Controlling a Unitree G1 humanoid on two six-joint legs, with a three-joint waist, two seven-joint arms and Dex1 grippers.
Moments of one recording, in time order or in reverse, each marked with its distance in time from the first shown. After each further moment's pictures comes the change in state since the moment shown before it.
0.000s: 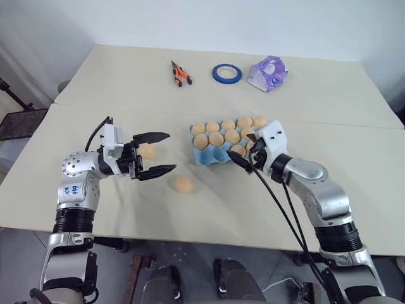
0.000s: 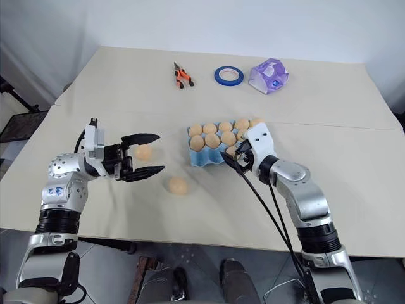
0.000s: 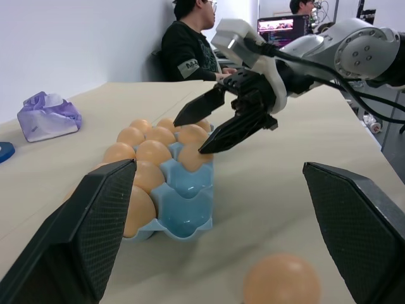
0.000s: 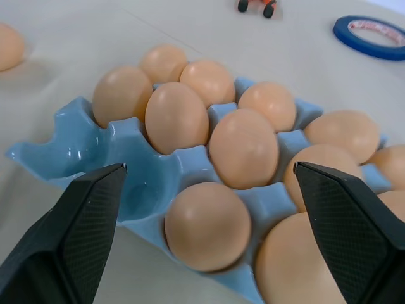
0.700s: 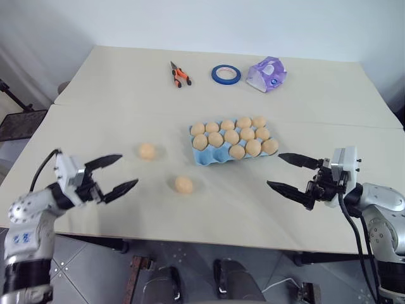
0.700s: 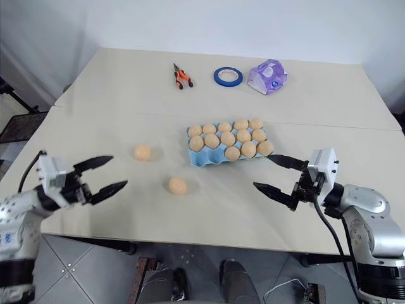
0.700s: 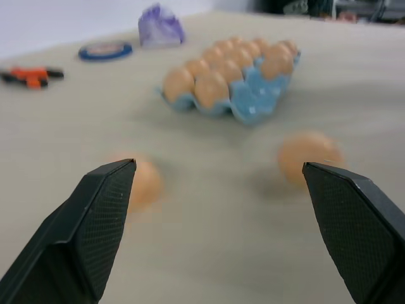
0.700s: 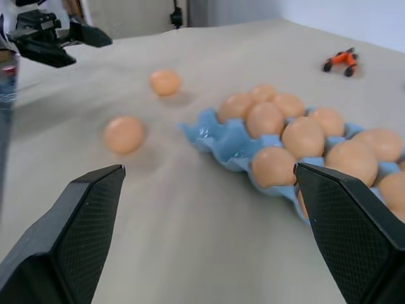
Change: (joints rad) left arm 0.527 0.137 0.254 -0.313 -0.016 0.085 0.234; right arm 0.347 -0.230 -0.330 0.005 0.317 -0.284 0.598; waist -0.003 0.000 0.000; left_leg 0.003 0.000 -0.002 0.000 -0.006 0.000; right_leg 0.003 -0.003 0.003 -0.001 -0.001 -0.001
